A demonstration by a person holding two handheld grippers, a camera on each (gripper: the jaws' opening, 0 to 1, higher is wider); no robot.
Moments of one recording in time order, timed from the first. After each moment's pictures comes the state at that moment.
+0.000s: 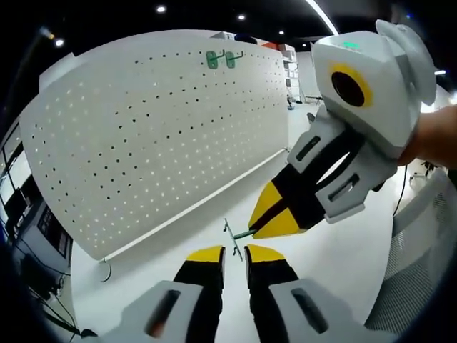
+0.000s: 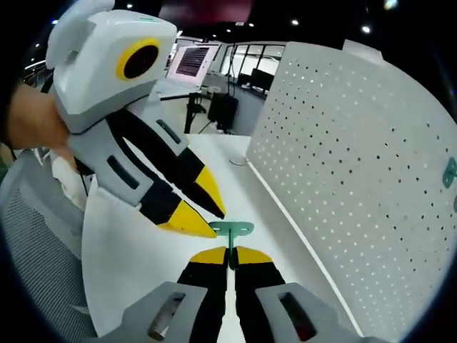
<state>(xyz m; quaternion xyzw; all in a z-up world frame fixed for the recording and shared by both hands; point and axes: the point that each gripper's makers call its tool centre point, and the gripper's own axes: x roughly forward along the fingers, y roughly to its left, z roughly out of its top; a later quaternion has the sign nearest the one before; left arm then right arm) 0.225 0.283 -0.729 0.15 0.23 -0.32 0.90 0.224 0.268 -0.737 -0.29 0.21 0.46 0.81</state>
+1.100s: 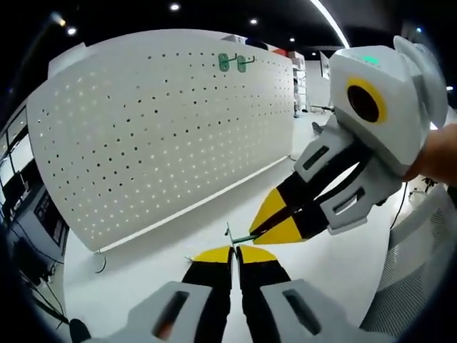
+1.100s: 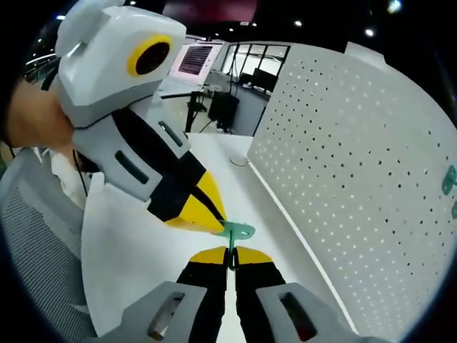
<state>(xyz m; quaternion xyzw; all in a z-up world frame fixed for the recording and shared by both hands) 0.225 0.285 -0.728 0.11 0.24 -0.31 0.91 0.222 0.272 -0.736 -0.30 0.21 0.45 0.81</state>
